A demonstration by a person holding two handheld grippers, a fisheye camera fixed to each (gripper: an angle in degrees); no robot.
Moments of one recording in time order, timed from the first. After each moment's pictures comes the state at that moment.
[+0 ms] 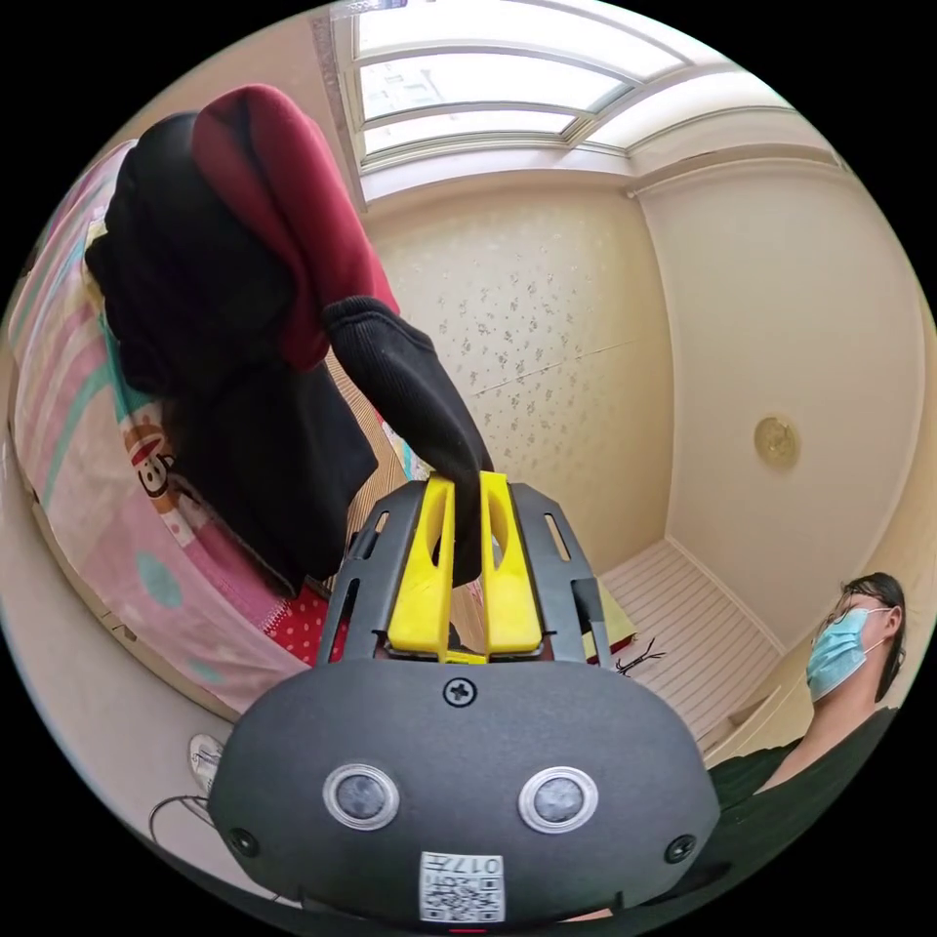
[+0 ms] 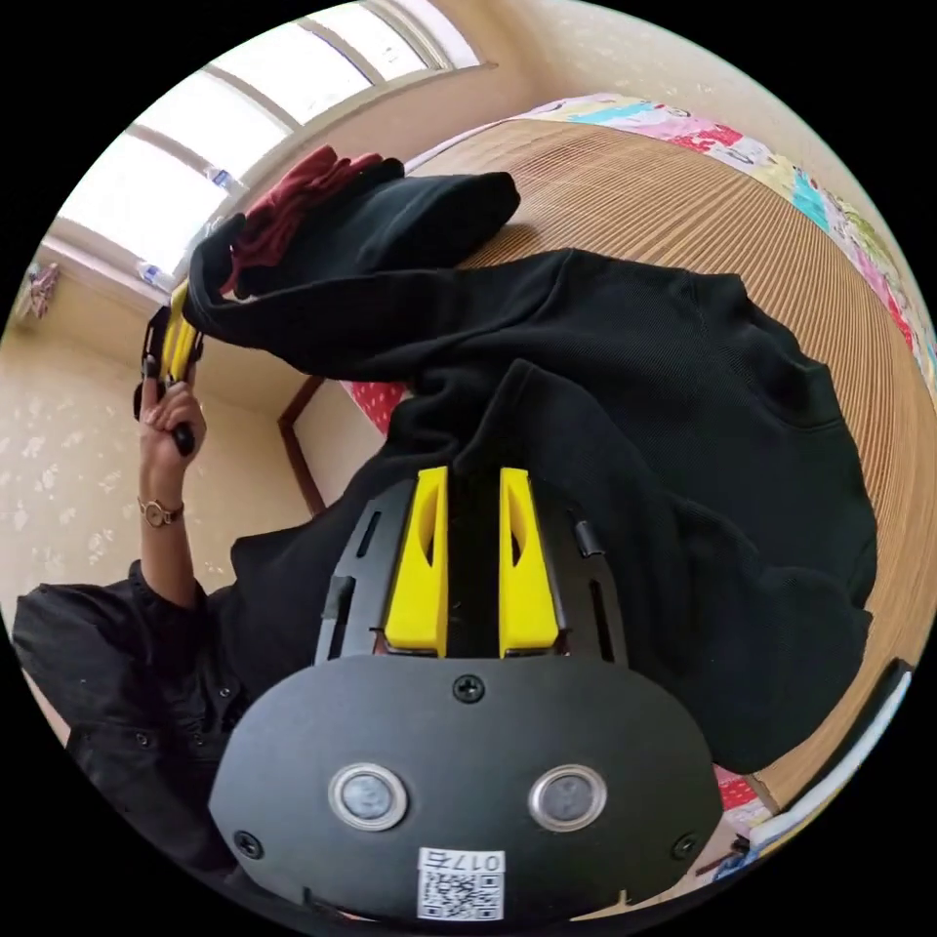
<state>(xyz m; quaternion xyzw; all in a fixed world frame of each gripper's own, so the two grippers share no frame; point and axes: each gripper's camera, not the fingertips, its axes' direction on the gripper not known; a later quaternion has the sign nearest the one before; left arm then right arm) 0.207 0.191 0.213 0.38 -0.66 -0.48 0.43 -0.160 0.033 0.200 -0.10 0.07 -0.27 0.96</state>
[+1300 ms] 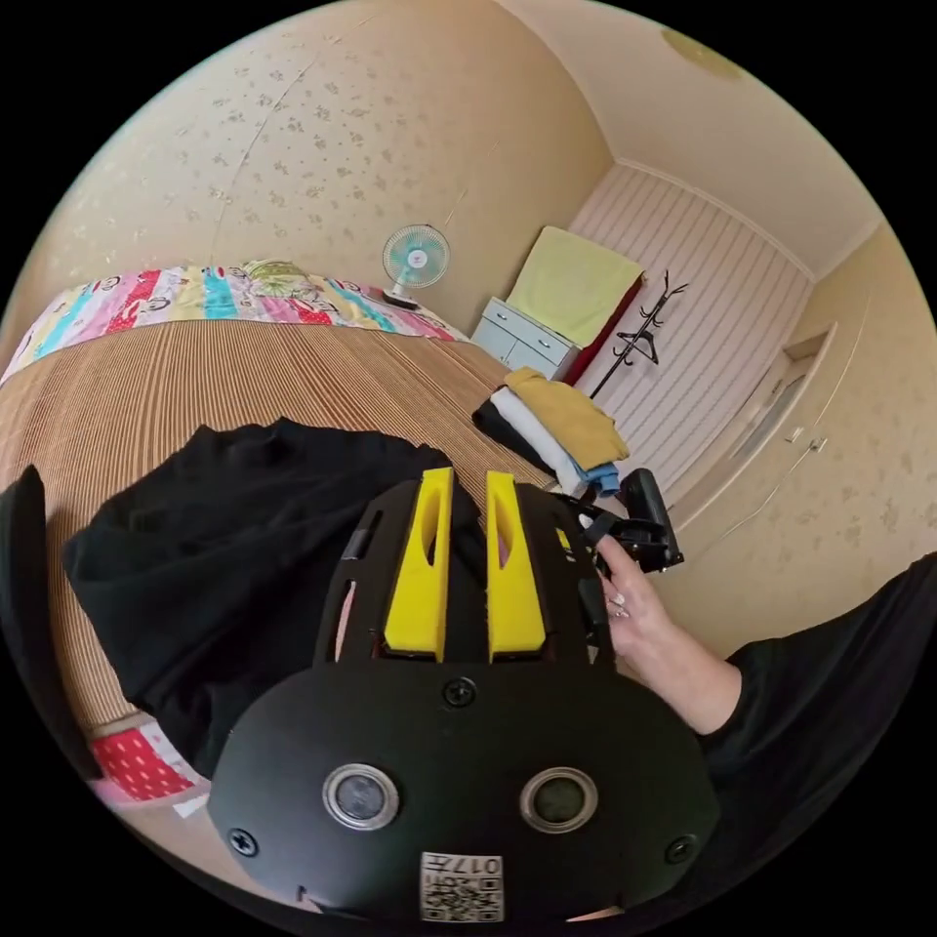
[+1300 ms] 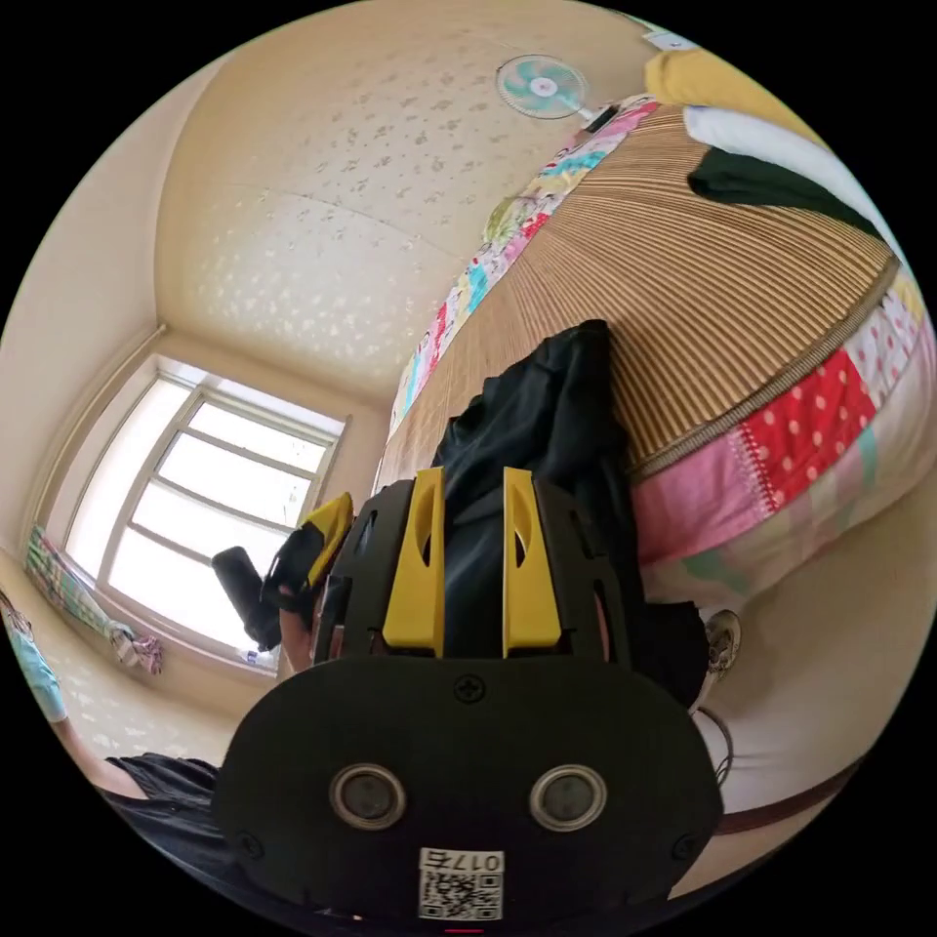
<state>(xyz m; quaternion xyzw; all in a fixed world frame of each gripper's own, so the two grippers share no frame) -0.113 0.314 0.521 -0.06 -0.51 -0.55 0.66 0.064 0.227 0.065 0.33 -0.14 0.11 0.92</state>
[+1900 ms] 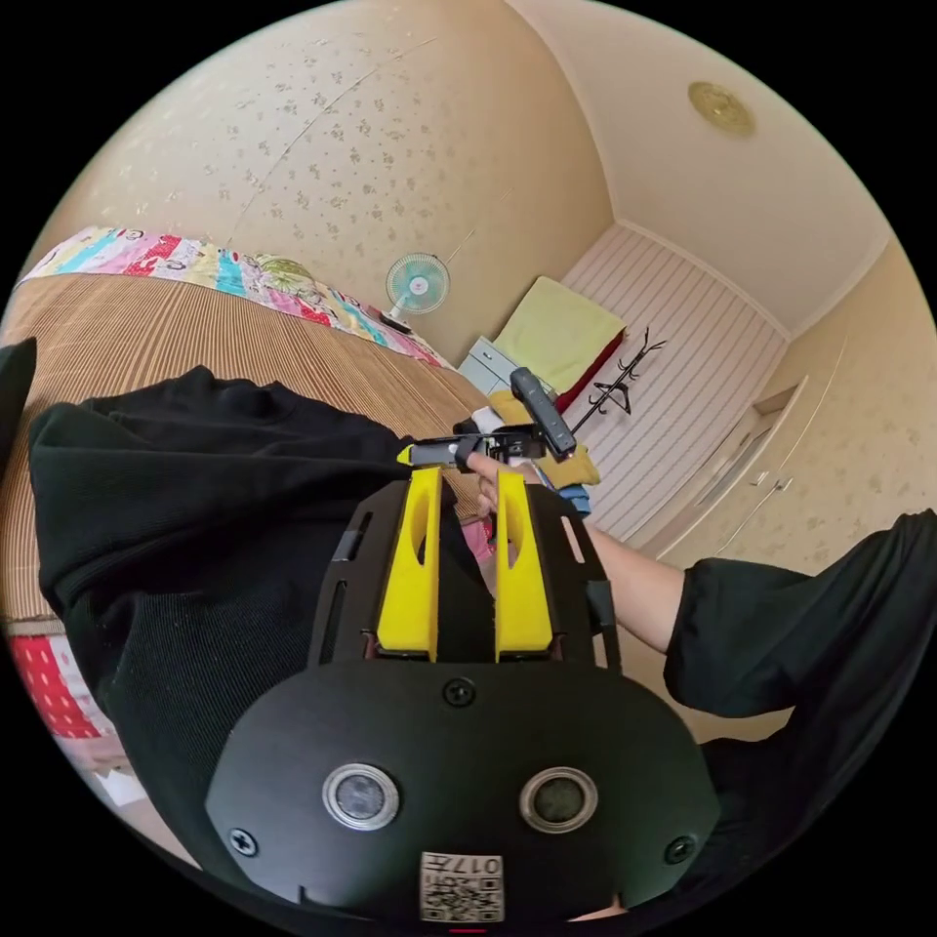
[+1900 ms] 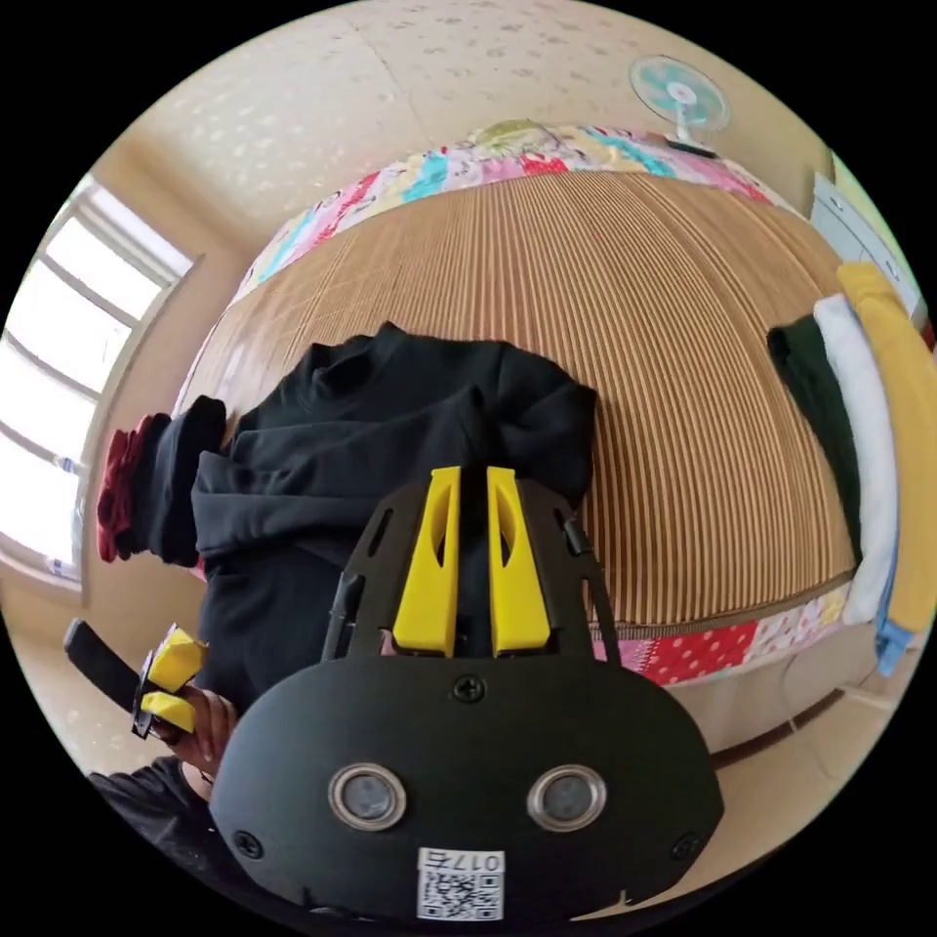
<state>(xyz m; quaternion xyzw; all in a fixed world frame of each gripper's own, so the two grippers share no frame) -0.039 0.366 0.547 0.01 -0.50 -0.55 0.67 -0.076 0.026 0.124 0.17 0.19 -0.02 0.97</state>
